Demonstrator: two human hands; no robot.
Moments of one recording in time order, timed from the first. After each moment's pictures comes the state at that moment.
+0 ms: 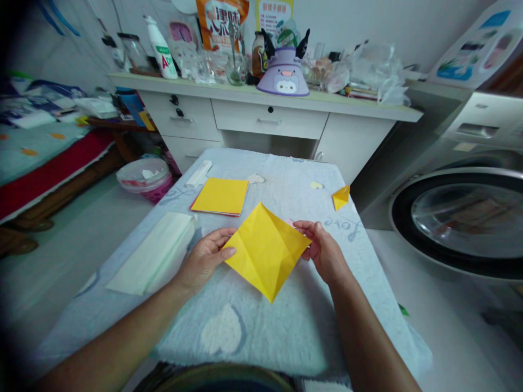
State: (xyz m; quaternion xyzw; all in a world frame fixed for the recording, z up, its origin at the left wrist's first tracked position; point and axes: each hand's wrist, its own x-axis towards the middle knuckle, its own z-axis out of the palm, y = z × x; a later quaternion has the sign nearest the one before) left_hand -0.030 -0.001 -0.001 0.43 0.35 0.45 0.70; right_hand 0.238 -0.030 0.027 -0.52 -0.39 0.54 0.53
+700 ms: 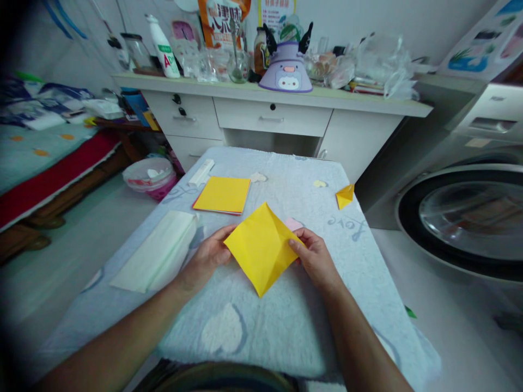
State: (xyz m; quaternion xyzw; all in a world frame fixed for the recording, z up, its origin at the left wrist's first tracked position) left_hand -0.033 -0.002 -0.002 0.48 0.30 0.44 0.70; right_hand 0.221 -0.033 0.002 -0.50 -0.40 0.55 0.53
